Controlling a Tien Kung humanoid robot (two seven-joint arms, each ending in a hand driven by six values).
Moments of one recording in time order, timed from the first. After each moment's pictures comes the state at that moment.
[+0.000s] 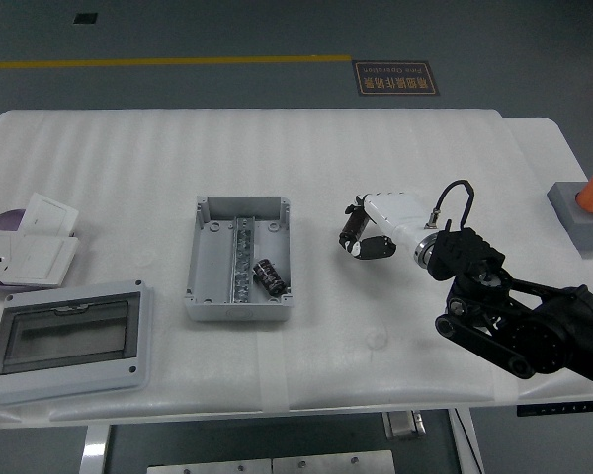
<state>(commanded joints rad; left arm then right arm) -0.07 0.23 -0.42 -0.19 0.64 -0.06 0.26 0.66 -0.35 0.46 1.20 -1.79 -0.24 -0.30</state>
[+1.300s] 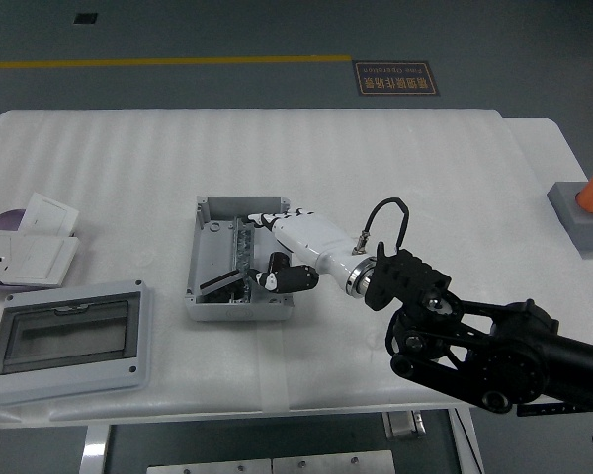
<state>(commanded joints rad) -0.06 0.23 -0.48 -0.19 0.70 -0.07 0.29 0.67 -0.28 0.38 1.41 -1.78 -0.23 -0.29</state>
